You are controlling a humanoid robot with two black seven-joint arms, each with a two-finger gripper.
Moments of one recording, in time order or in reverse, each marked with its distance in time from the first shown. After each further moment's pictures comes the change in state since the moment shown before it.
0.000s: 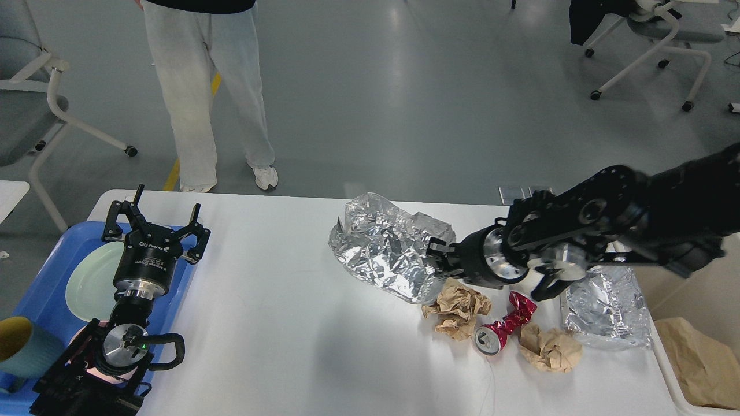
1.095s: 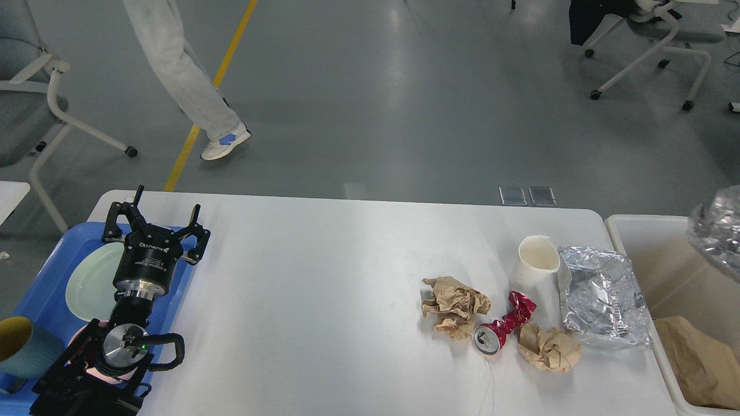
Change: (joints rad) left arm 0.002 -0.001 0.000 0.000 0.000 0.000 -0.002; right arm -0.254 -0.684 -0.604 -0.649 -0.140 0.376 0.165
